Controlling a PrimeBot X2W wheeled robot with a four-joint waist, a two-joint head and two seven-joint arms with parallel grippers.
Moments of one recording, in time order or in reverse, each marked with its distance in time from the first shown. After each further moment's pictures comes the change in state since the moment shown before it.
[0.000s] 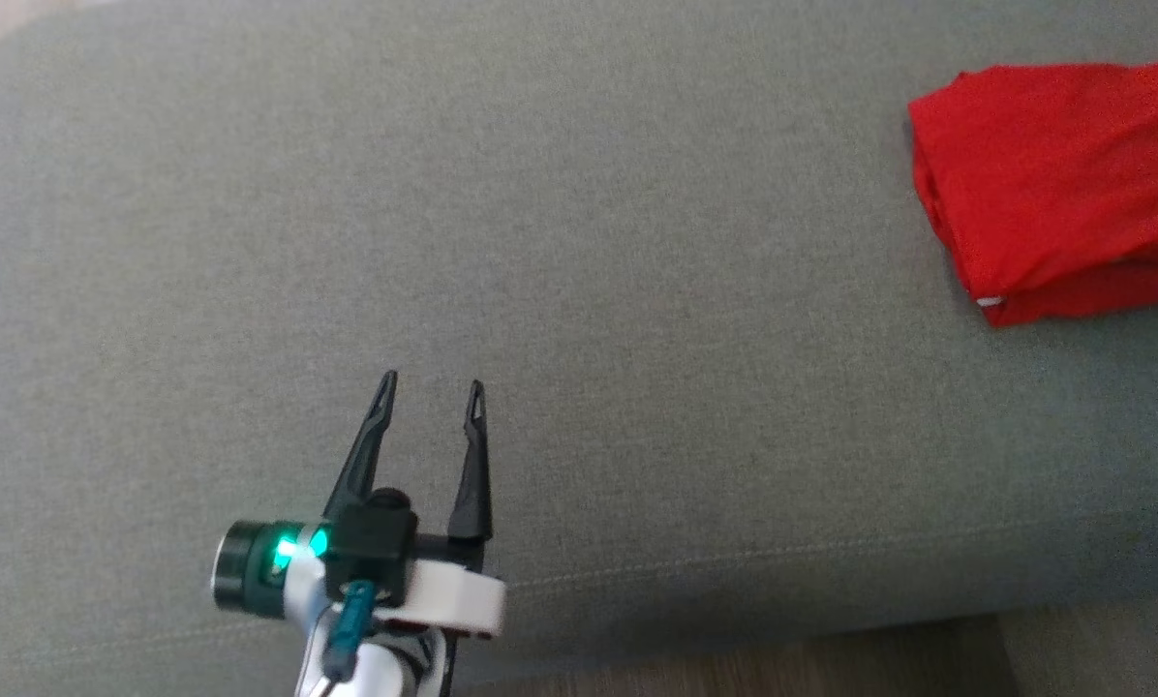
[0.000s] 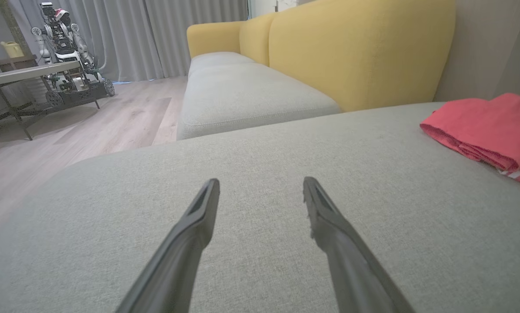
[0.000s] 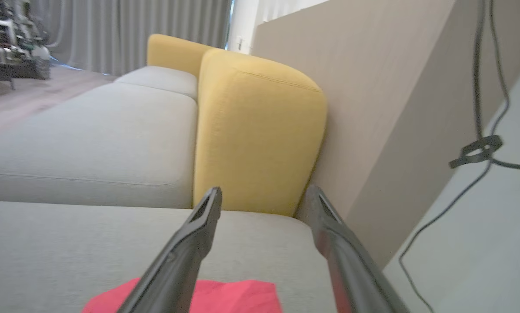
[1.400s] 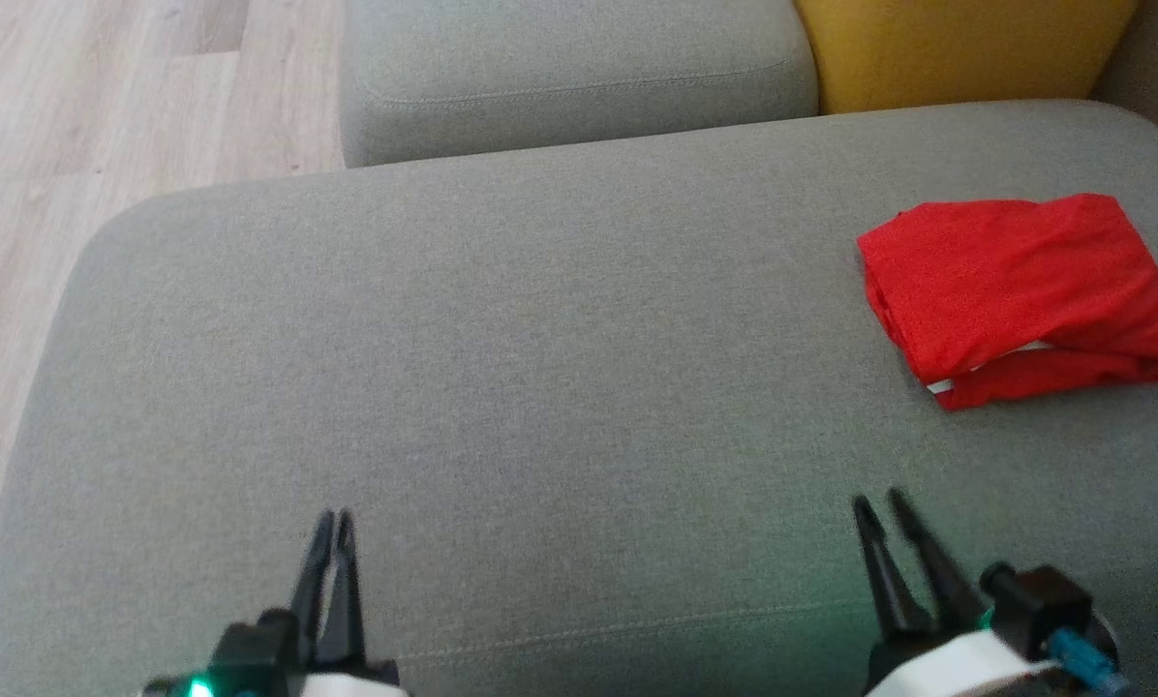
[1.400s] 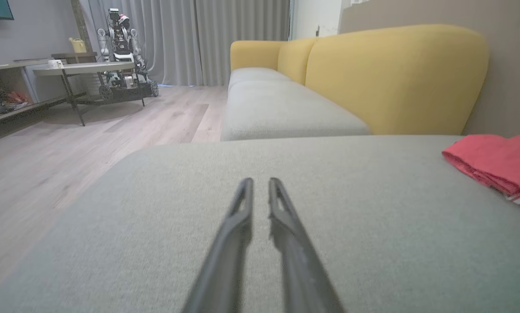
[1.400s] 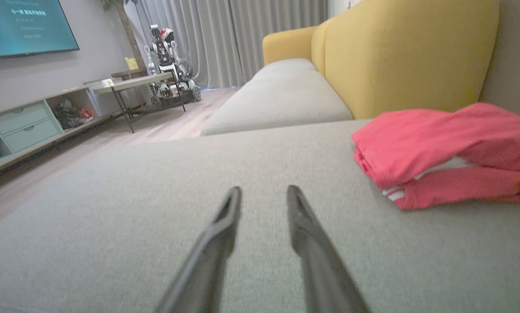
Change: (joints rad) left arm 0.271 -0.023 0.220 -0.066 -0.080 -0.112 0.003; right arm 1.123 0.507 -0.024 -0.871 -0.085 0.000 0.002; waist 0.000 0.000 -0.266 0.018
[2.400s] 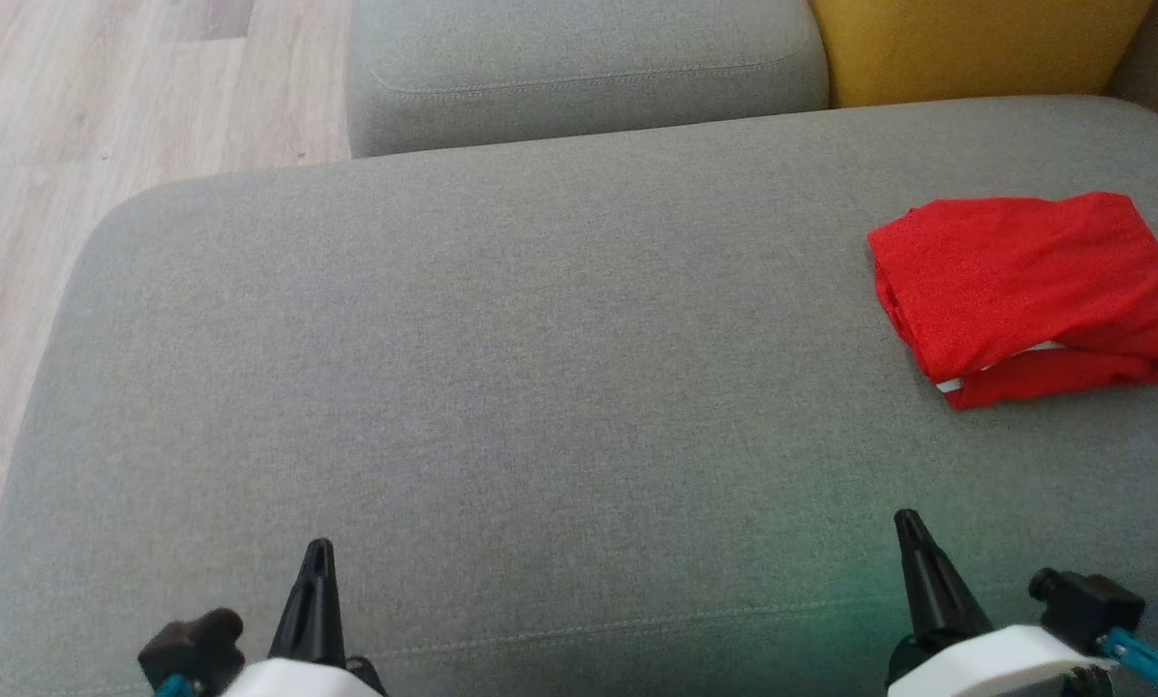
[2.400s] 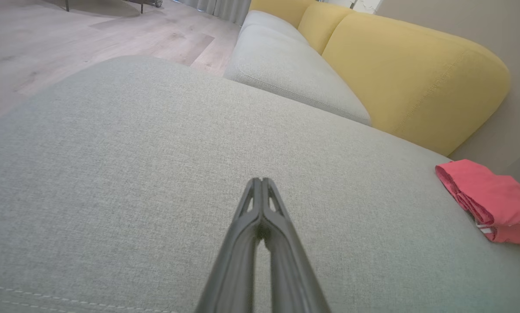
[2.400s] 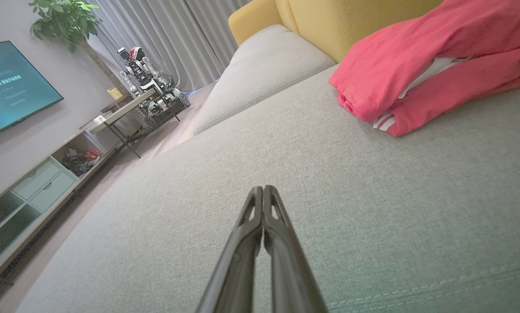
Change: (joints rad) left arm -0.012 0.004 0.036 0.106 -0.347 -0.072 0.062; right arm 0.008 -0.002 -0.020 0.074 0.321 0.000 0.059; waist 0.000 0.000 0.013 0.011
